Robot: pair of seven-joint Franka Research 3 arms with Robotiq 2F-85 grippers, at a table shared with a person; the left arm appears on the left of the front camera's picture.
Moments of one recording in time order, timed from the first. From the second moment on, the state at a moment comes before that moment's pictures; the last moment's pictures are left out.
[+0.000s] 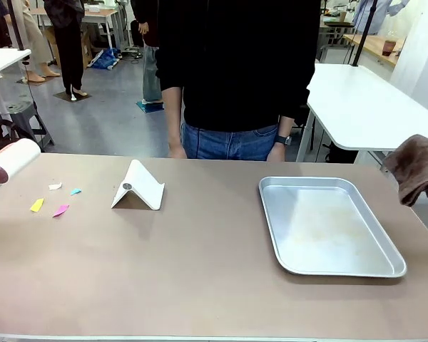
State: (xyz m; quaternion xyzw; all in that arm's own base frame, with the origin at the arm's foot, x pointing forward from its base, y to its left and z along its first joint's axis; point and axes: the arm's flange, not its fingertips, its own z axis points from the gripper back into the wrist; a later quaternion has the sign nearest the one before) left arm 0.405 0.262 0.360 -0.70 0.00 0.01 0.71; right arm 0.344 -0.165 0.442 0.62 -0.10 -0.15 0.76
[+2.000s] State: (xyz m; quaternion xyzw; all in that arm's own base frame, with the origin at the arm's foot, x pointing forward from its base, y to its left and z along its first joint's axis) left arm 0.406 0.262 0.360 -0.70 0.00 0.01 0.71; right arm 0.344 -0.153 0.443 0.61 -0.08 -0.15 0.77
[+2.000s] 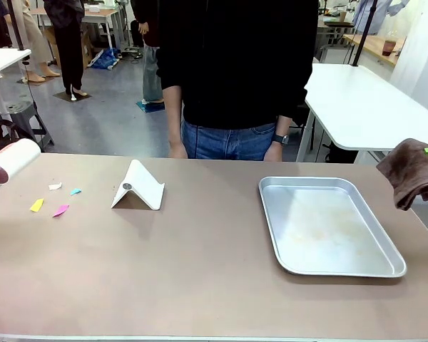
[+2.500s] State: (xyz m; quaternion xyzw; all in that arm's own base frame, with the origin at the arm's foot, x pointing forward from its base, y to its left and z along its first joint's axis) left arm 0.424 0.273 0.352 -0.59 -0.04 0.00 0.81; right arm 0.344 -0.153 0.443 0.61 -0.08 -0.15 0.77
